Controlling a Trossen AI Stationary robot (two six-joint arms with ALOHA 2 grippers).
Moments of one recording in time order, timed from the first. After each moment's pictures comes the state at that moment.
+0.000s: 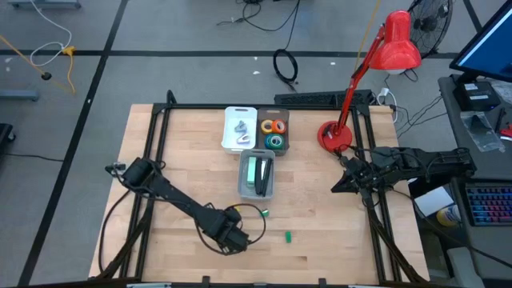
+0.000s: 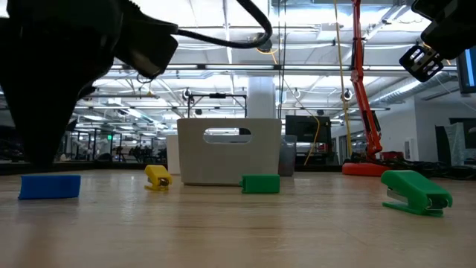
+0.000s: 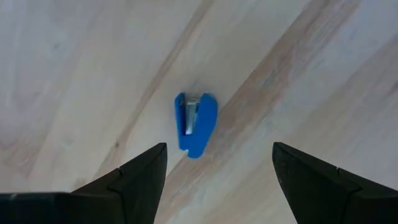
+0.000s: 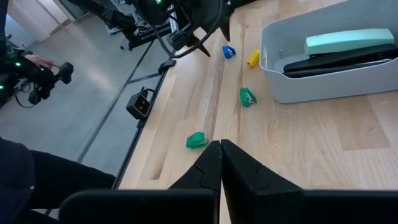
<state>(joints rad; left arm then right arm) -0.52 2.03 1.51 -1.14 0.04 -1.15 0.10 0.33 0.44 -0.51 -0.29 0.37</state>
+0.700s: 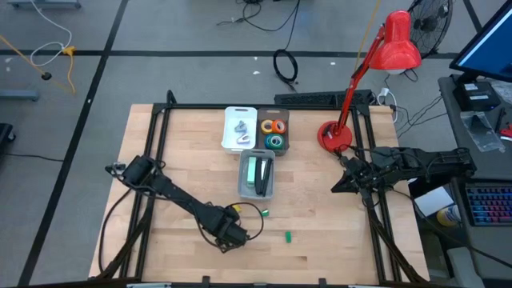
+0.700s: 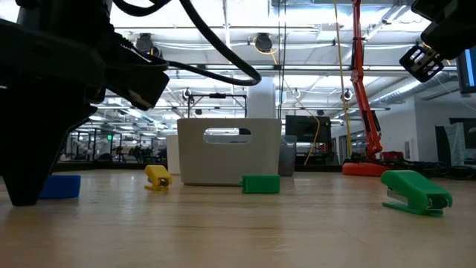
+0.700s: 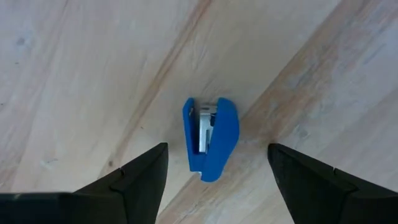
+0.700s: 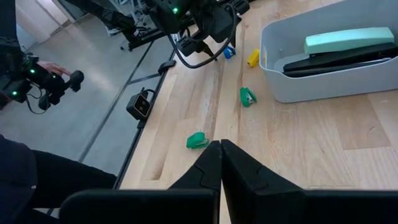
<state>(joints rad) -0.49 2.03 1.37 -0.95 0.06 -1.08 0.10 0.33 0.44 -0.51 -0.29 0.38</state>
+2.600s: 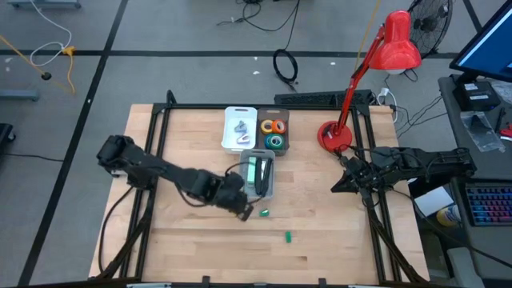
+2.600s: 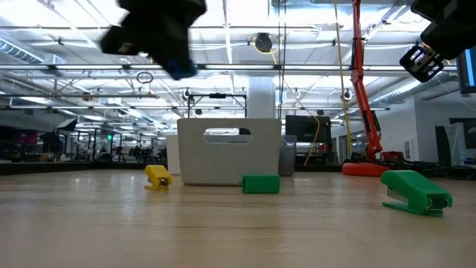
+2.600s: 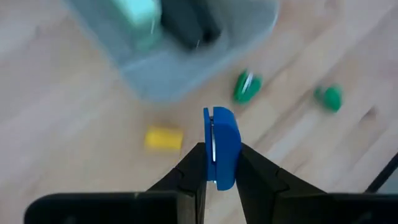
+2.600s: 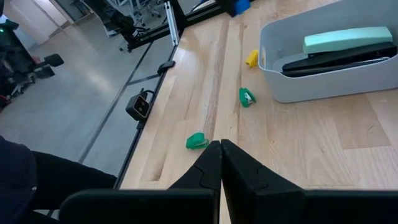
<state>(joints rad) -0.33 1.70 1.37 -0.81 -0.19 -1.22 0.10 0.33 0.44 -0.51 -0.28 0.39</state>
